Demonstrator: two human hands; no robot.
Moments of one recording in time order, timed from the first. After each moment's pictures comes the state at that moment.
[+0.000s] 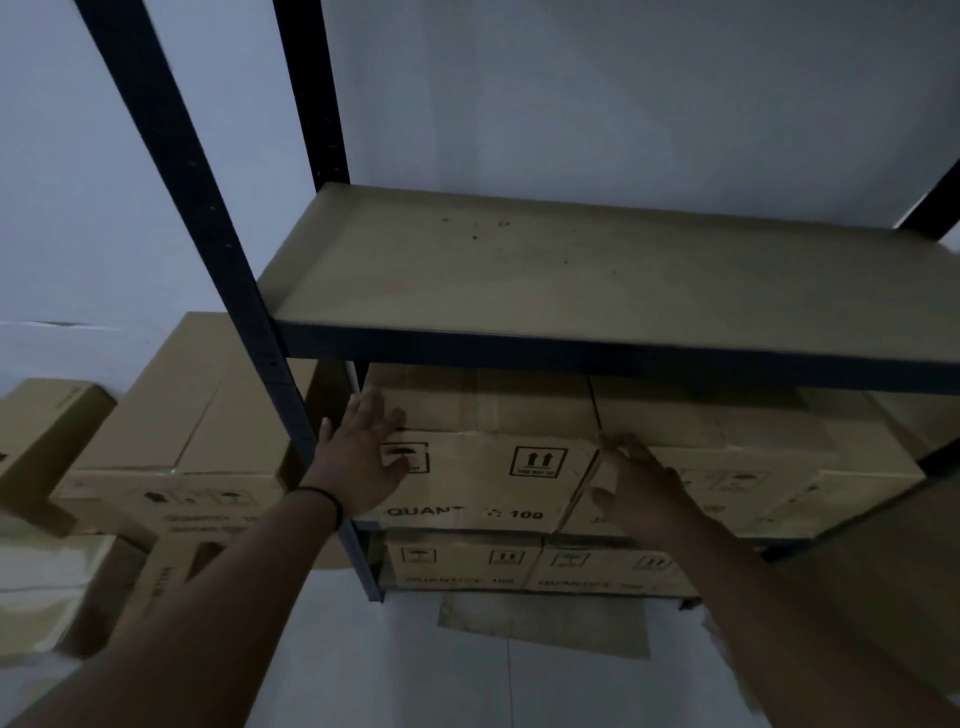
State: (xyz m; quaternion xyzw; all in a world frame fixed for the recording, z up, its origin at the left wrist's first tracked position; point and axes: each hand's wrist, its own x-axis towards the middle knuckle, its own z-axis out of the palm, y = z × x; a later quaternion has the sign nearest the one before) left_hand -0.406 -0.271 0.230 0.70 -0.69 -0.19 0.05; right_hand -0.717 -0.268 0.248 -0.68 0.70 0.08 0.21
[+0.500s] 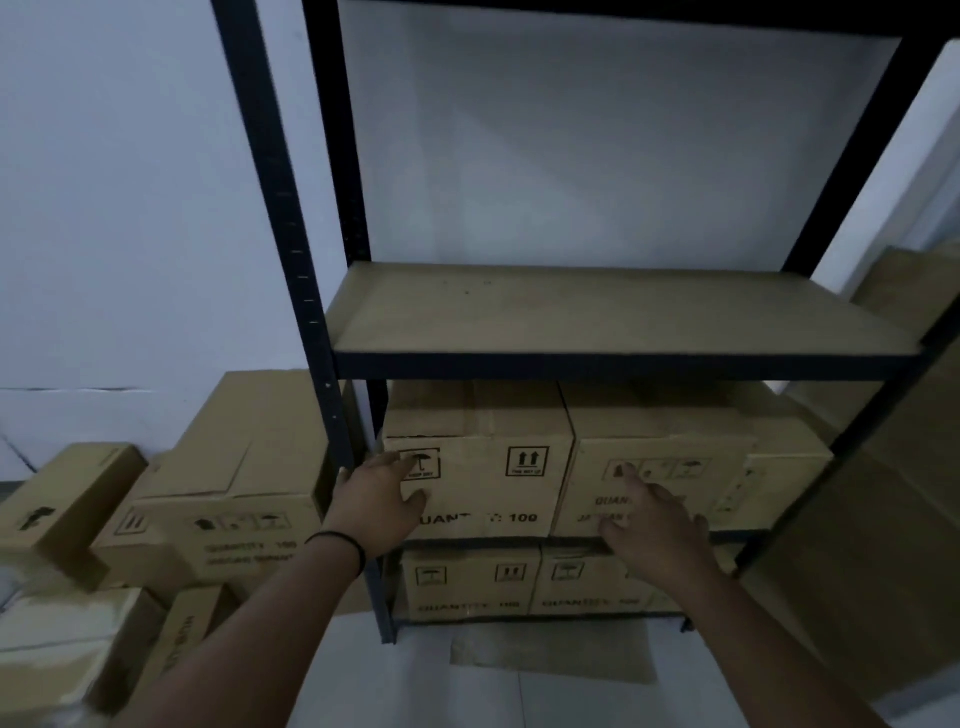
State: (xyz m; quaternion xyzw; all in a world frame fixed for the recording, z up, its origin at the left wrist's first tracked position) left_hand -0.418 -0.151 0.290 0.69 -0.69 -0.17 0.10; right_hand -0.708 -0.116 0.306 -0.60 0.77 -0.08 0.19
